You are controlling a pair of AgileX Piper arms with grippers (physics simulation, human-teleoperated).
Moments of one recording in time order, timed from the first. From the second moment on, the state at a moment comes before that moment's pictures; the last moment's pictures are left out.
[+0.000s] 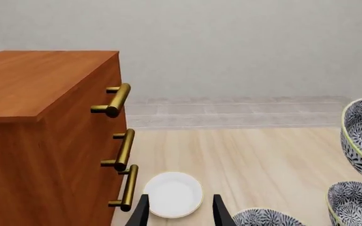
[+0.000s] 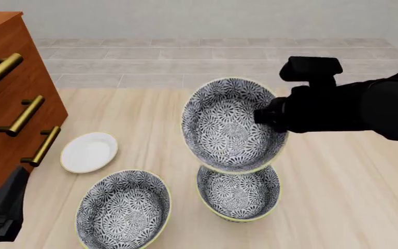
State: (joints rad) left arm -0.05 0.01 0.00 -0.01 -0.01; right arm 0.51 1.24 -0.91 0.47 0.27
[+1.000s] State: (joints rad) left arm -0.07 0.01 0.00 -0.01 -0.02; right arm 0.49 1.27 -0.80 0.37 0.29
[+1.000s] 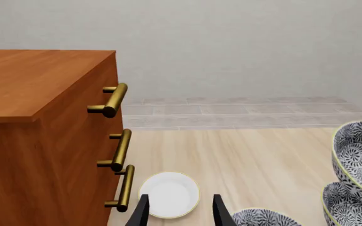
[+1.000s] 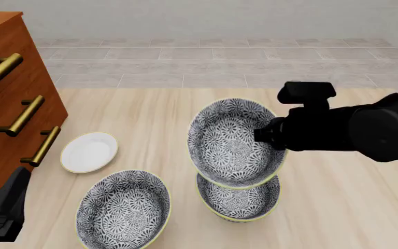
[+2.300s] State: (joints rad) left arm -0.07 0.02 0.00 -0.01 -0.01; right arm 0.50 1.32 -0.64 0.23 0.30
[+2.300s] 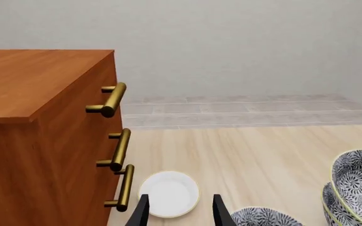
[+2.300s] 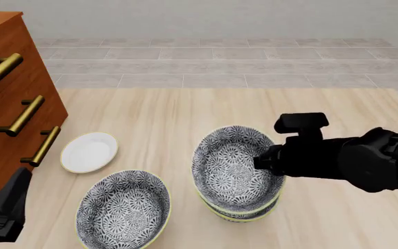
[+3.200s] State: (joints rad) left arm -0.07 0.01 0.00 -0.01 -0.01; right arm 0.49 1.34 -0.61 0.19 0.29
